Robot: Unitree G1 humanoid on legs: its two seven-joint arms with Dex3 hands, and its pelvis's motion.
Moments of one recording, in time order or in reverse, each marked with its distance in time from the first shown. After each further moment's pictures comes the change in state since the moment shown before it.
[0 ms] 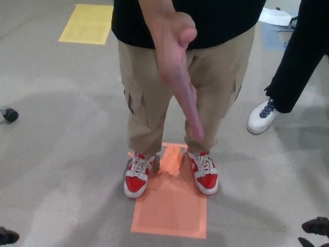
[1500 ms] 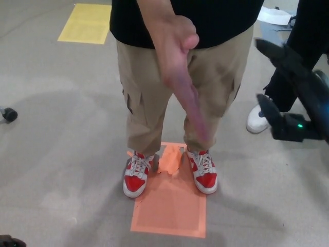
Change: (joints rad) left_arm 0.002 -0.014 0.010 0.032 -0.001 -0.023 -0.039; right_arm 0.123 0.033 -0.097 -1.545 0.017 0.180 -0.008
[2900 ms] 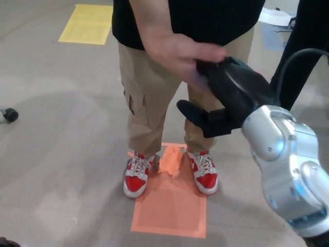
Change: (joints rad) left_arm 0.007 0.007 0.001 0.002 0.009 0.010 0.014; right_arm -0.300 0.122 0.438 0.074 -0.412 0.565 0.040
